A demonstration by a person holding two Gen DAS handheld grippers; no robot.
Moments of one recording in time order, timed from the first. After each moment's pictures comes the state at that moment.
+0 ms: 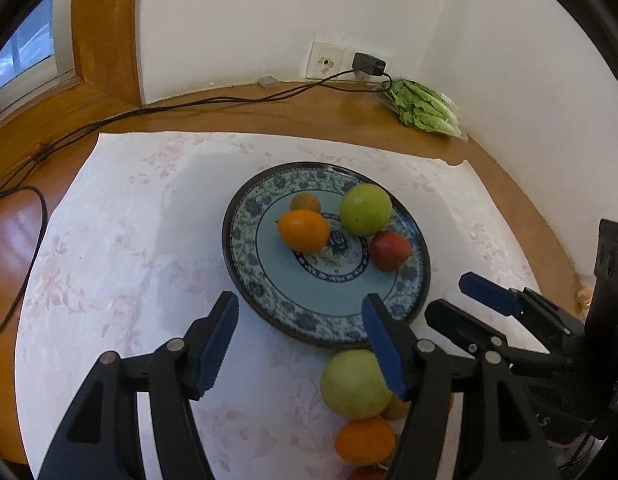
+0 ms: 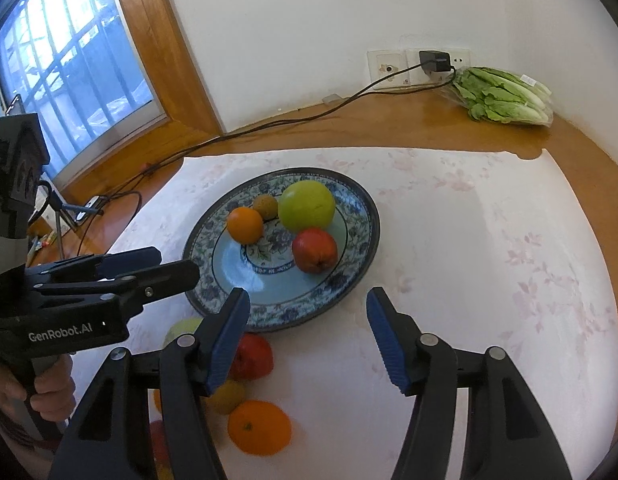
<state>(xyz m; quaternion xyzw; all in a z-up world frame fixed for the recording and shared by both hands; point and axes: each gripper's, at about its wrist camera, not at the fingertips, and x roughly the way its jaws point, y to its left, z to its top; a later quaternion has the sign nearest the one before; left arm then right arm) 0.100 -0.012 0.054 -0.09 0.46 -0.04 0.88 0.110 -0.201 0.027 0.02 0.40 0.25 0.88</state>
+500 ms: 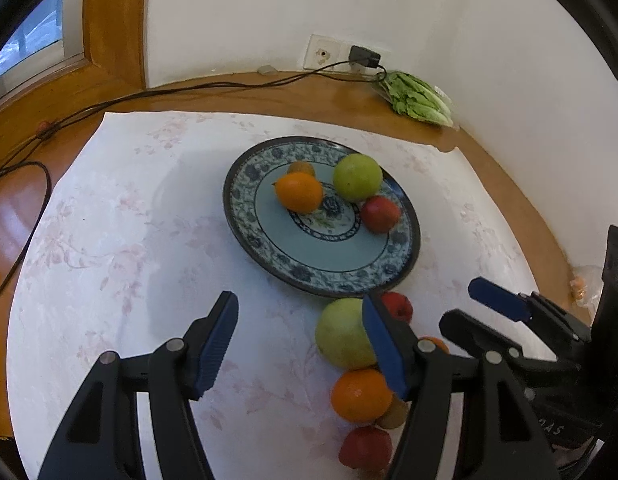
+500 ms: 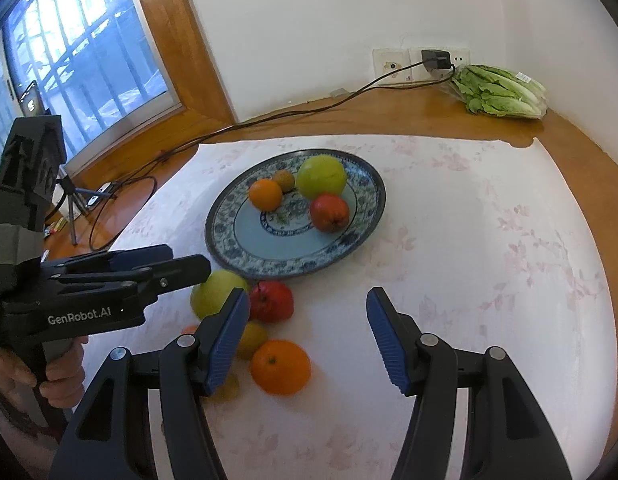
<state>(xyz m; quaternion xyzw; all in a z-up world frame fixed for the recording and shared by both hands) 0.070 -0.016 0.048 -0.10 0.46 -0.04 0.88 0.071 -0.209 0.029 0.01 0.40 0.26 0.88</state>
